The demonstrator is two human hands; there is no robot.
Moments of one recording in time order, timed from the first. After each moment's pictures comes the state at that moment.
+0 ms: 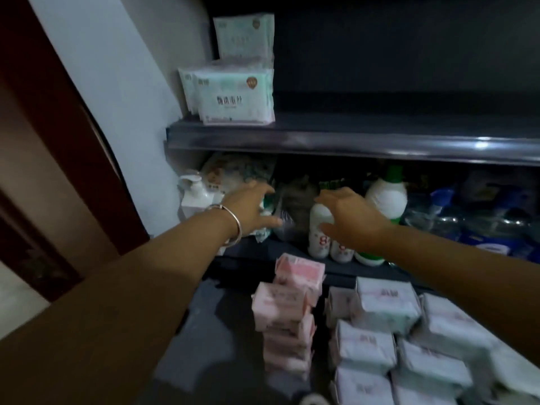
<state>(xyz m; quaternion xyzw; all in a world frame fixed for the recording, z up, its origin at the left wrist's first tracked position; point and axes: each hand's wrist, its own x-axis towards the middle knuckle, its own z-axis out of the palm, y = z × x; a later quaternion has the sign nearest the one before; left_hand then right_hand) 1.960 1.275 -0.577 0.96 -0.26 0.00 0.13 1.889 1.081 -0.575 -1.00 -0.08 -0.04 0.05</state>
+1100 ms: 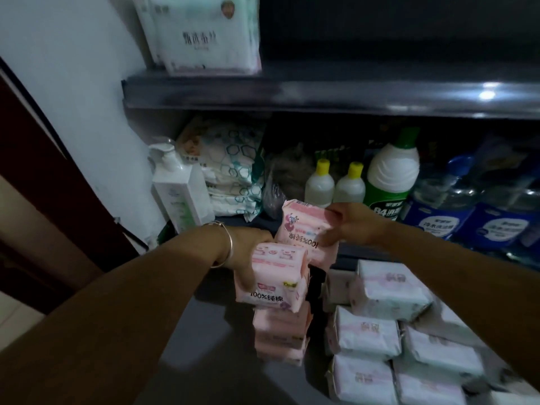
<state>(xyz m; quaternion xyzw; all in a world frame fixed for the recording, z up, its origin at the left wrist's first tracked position) 1.971 1.270 -0.659 0.89 -0.29 -0.34 0.06 1.932 1.043 -0.667 -0.93 0.08 0.12 0.35</state>
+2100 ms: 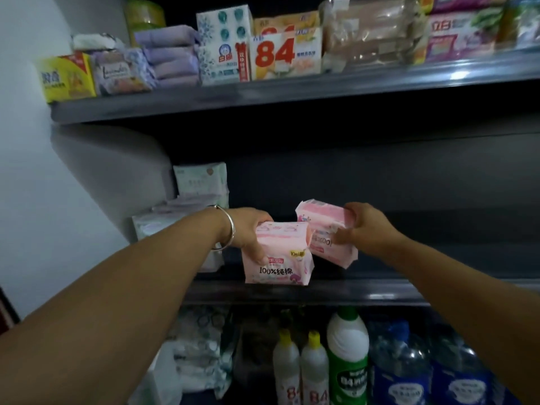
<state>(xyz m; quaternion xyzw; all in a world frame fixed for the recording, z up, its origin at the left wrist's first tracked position) 2.042 1.161 -0.369 0.93 -0.33 -0.10 0.11 1.966 0.937 -0.418 -0.89 0.11 -0.20 0.39</state>
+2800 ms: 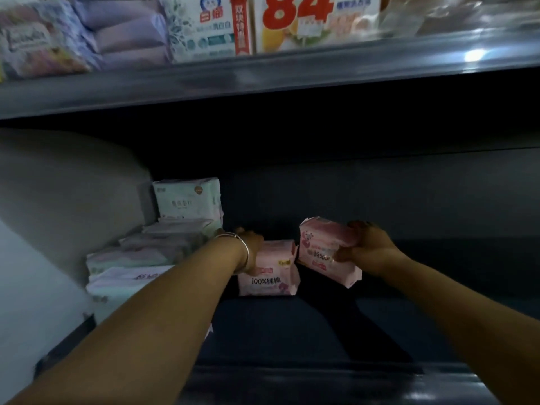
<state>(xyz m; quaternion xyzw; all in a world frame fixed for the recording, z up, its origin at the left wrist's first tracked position) 2.204 1.109 -0.397 0.95 -0.25 -0.02 -0.16 2.111 0.905 -0.425 -0.91 0.15 -0.19 0.34</state>
